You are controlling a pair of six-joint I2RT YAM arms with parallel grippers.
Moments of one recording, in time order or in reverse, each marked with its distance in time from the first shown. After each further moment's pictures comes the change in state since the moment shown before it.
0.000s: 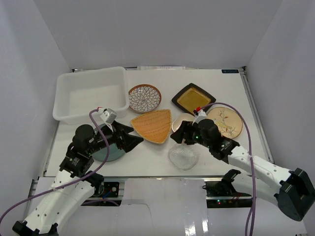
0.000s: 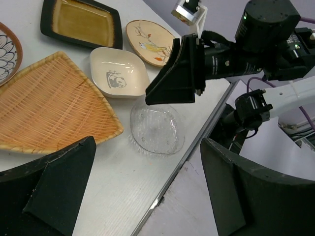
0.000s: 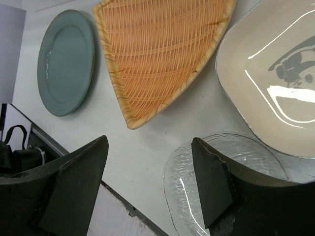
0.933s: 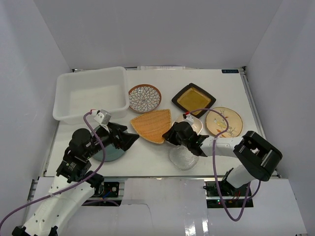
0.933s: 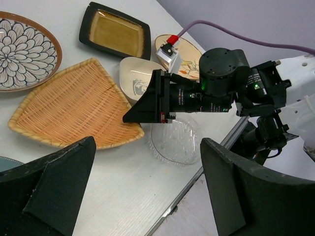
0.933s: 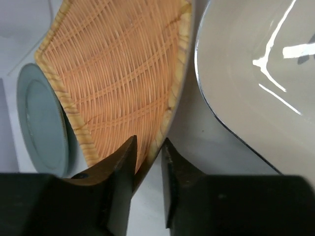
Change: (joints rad) left arm -0.008 -0.072 0.000 -0.069 -0.180 0.011; right arm 0.154 0.552 0.042 0.367 0.276 0.384
